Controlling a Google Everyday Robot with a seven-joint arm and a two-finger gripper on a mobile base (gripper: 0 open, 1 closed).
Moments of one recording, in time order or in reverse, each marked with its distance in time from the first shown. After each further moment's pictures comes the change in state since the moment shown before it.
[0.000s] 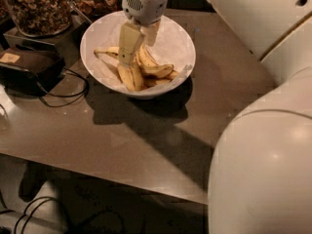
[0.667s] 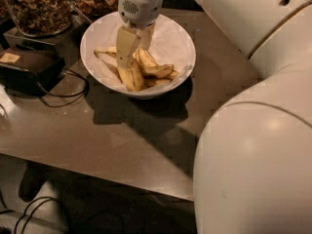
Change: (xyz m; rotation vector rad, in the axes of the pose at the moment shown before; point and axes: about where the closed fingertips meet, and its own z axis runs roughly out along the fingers) arm -0.007 -0.003 0.013 -0.016 0.017 -0.007
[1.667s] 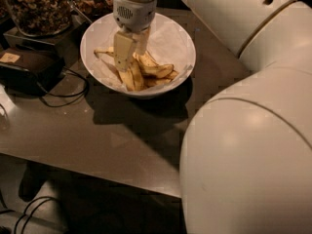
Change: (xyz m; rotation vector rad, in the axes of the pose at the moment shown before) arm -0.008 0.003 0.014 -0.003 0.038 -0.025
